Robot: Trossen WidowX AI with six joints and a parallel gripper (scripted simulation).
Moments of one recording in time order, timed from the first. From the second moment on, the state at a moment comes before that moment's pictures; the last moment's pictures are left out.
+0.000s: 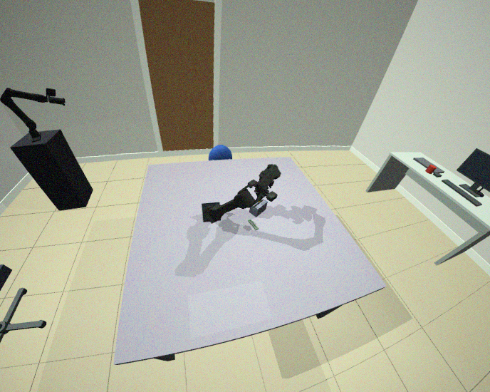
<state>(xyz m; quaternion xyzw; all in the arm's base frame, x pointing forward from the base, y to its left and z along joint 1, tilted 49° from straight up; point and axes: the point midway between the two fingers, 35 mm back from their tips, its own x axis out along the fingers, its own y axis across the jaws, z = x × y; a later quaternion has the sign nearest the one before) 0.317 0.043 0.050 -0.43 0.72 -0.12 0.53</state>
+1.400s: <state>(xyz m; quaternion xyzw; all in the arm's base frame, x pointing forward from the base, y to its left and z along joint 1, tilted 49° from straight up) 0.316 0.039 0.047 -0.43 0.72 -0.12 0.53</state>
